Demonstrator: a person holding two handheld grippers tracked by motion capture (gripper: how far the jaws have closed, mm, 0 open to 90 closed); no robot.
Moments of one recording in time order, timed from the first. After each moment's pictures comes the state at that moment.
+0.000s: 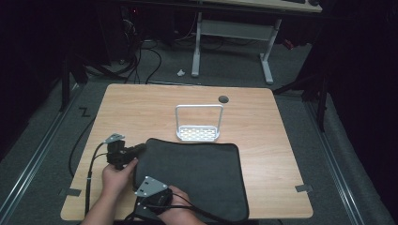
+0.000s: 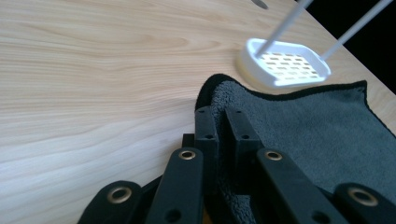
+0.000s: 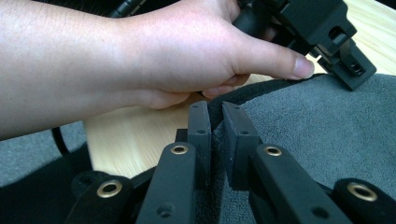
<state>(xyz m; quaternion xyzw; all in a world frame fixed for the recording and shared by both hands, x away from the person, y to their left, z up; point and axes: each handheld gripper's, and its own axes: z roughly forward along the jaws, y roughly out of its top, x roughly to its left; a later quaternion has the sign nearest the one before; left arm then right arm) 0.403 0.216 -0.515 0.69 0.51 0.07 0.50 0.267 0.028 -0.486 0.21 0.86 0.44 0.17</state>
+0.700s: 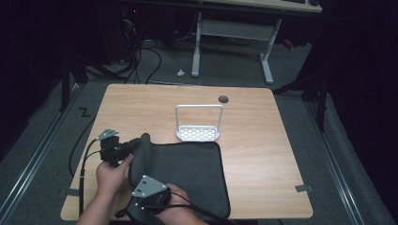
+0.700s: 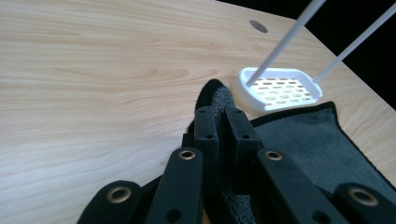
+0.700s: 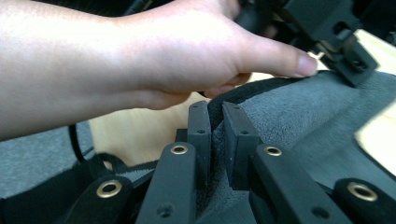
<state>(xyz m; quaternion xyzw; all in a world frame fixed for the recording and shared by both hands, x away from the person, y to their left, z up) 0.399 0.188 -0.481 0.69 0.51 0.10 0.50 0.263 0.012 -0.467 0.20 0.85 0.46 0.18</state>
